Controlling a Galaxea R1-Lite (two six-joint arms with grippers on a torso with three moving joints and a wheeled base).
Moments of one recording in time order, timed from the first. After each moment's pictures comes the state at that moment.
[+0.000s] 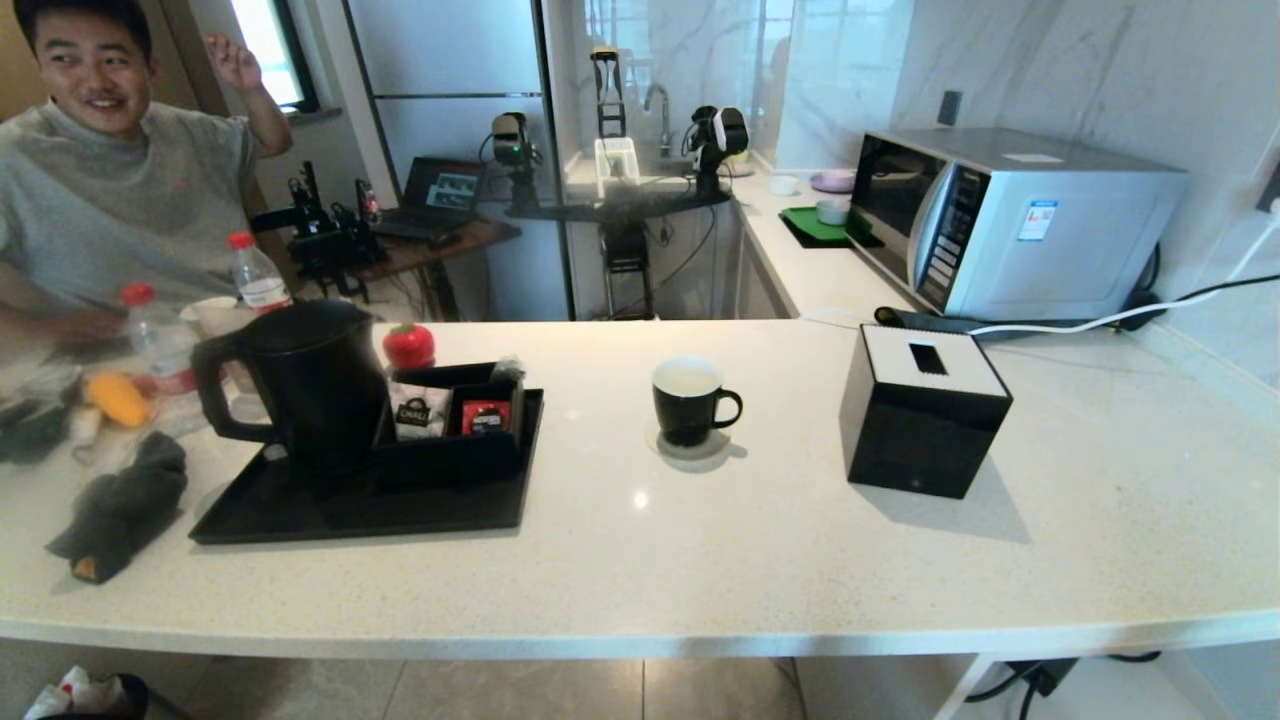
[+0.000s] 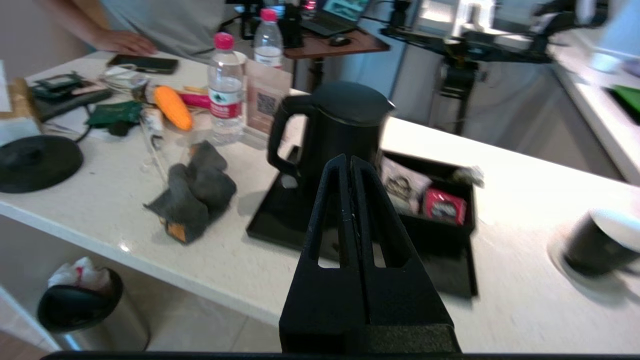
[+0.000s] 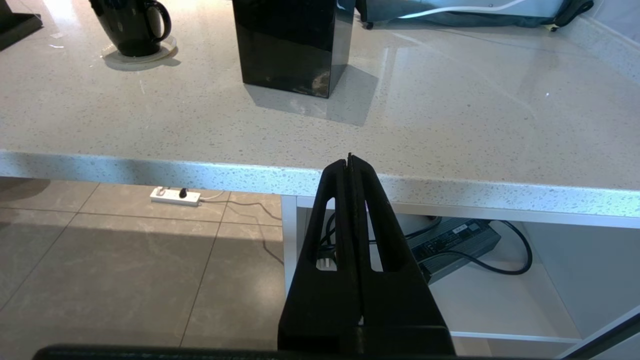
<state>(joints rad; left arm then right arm) 0.00 0.69 -0.65 -0.06 0.33 -0.15 0.00 0.00 0.00 0.00 0.03 -0.06</state>
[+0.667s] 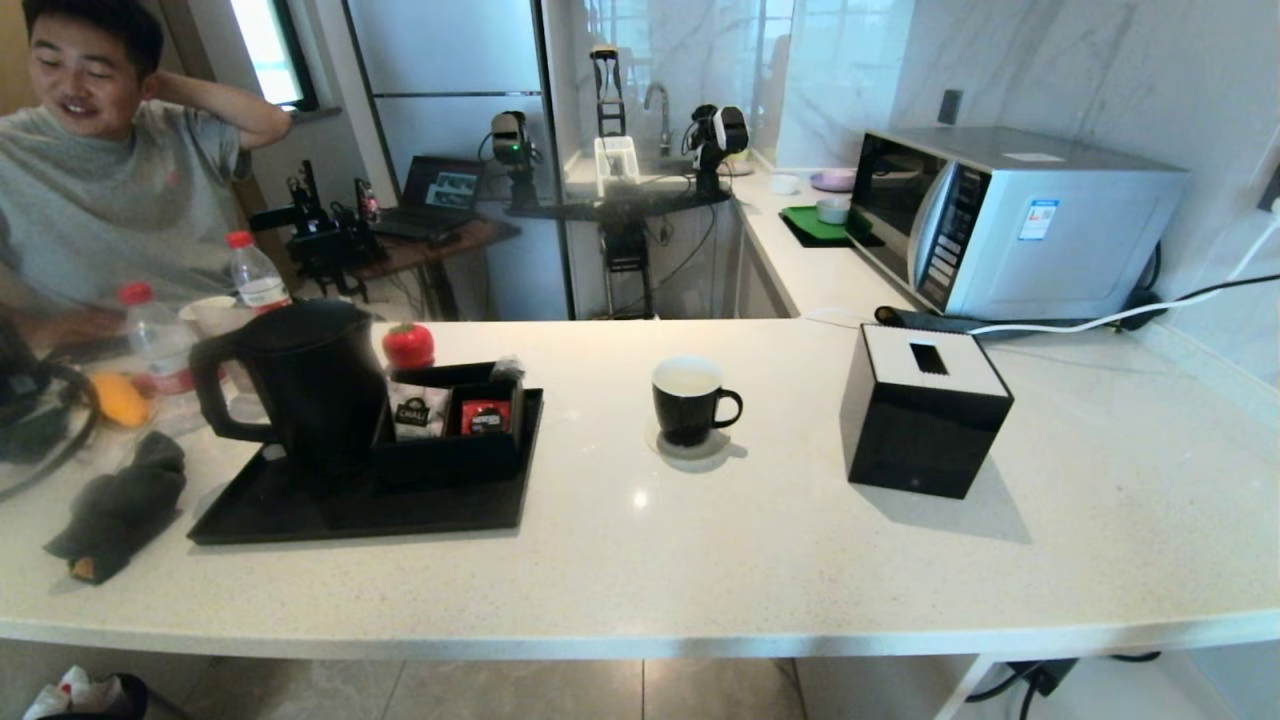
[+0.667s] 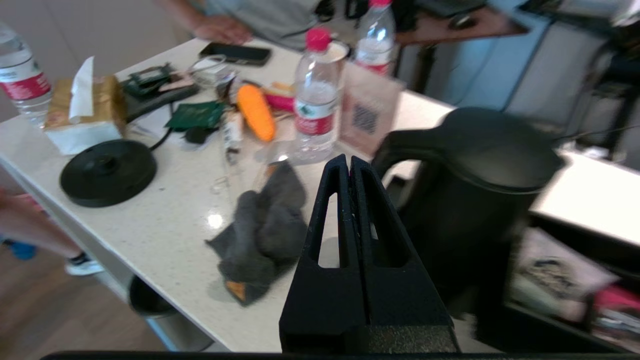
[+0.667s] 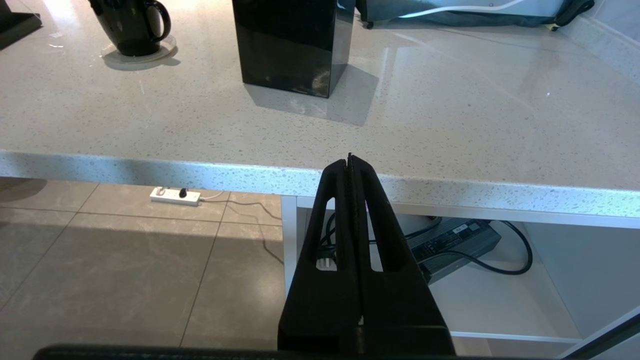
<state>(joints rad) 0.36 1.31 -0.66 -0.57 0.23 -0.09 0.00 0.00 0.00 0.00 0.03 -0.06</state>
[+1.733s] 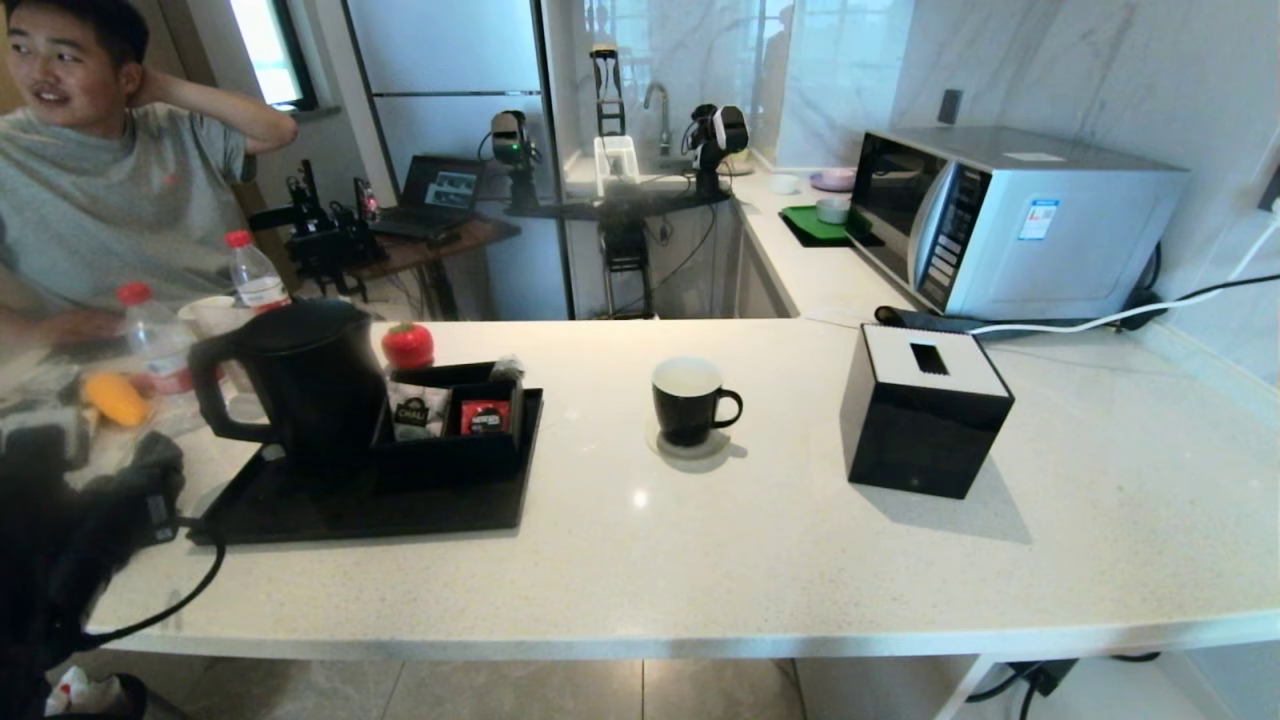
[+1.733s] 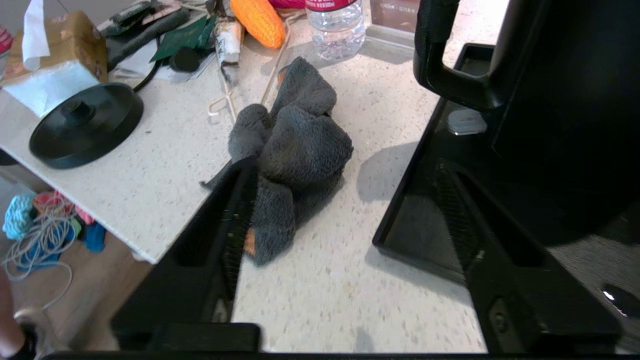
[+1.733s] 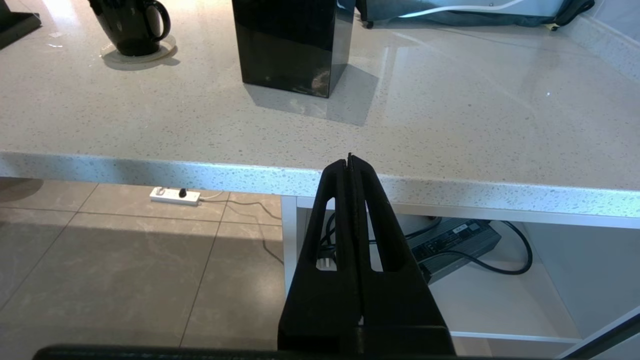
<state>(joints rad) 0.41 1.91 -0.23 -1.50 0.21 0.12 0.00 0.00 0.00 0.00 0.03 -0.06</state>
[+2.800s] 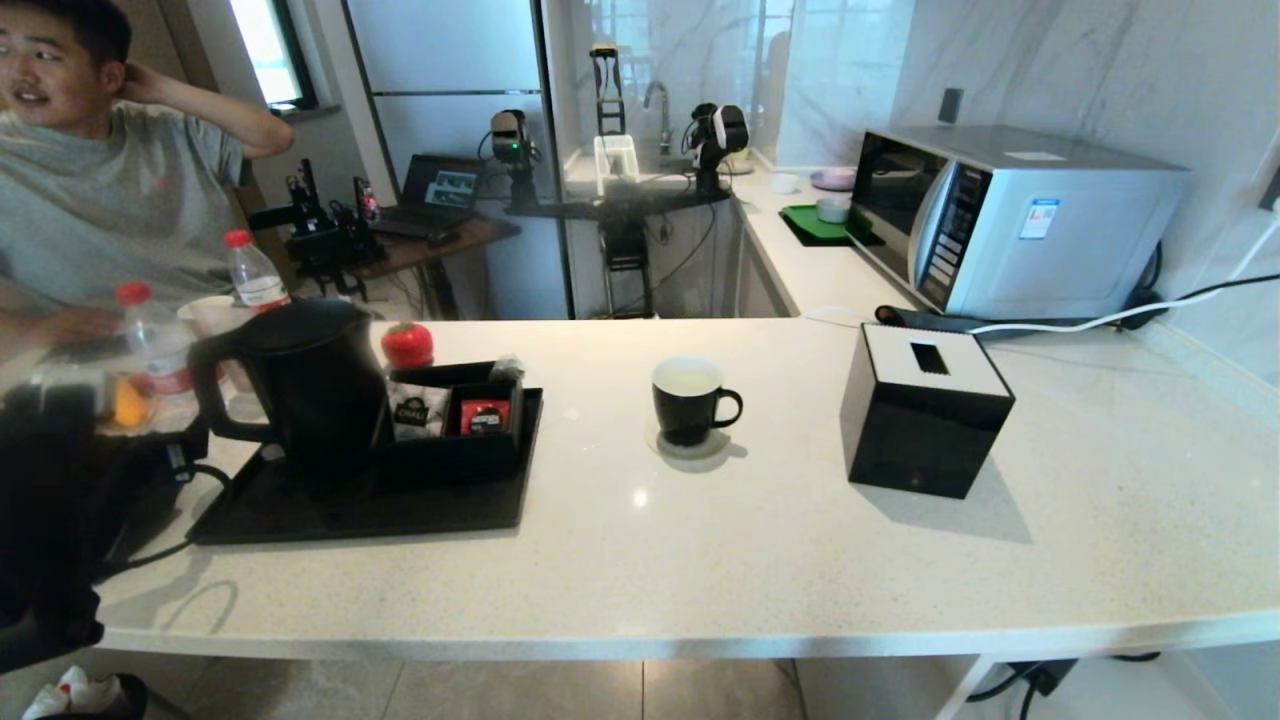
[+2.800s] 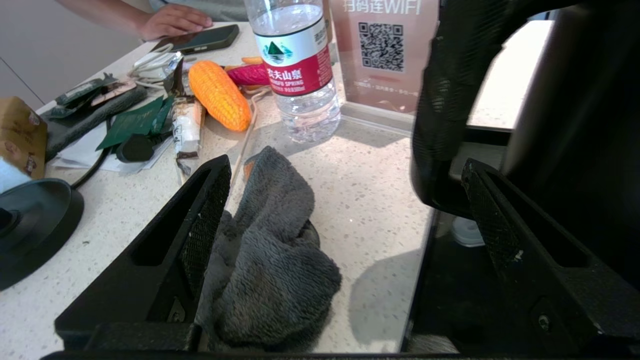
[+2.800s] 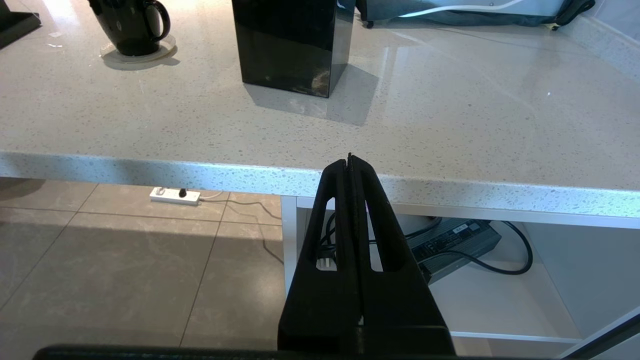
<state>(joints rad) 0.49 2.14 -0.57 -1.52 0.01 0.14 0.00 0.00 0.00 0.00 0.03 -0.06</state>
